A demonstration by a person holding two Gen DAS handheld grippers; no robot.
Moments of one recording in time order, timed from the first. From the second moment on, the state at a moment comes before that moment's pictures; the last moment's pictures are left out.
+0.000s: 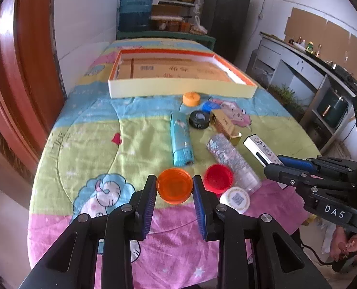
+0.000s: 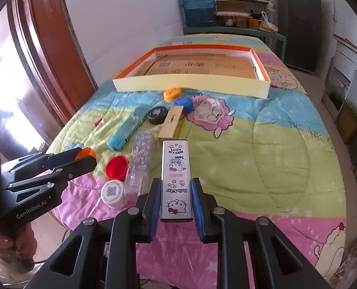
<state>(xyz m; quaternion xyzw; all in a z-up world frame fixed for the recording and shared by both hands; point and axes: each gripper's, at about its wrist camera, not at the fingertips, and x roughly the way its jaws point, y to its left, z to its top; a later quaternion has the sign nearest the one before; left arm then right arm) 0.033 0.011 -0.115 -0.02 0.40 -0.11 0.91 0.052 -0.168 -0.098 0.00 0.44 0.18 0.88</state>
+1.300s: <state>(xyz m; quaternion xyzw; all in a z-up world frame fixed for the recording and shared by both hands) 0.146 0.025 0.000 -0.03 0.31 -0.05 0.95 0.134 -0.205 -0.001 0.02 0.32 0.14 0.93</state>
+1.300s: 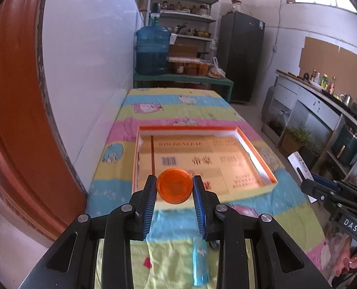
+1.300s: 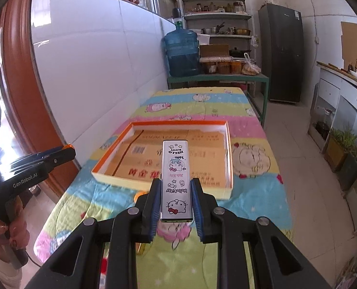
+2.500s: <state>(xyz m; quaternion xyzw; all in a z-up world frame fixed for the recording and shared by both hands) 0.291 0.022 -0.061 -0.04 0.37 -0.02 0.93 0.268 -0.188 -0.040 0.04 0.38 0.17 0.91</state>
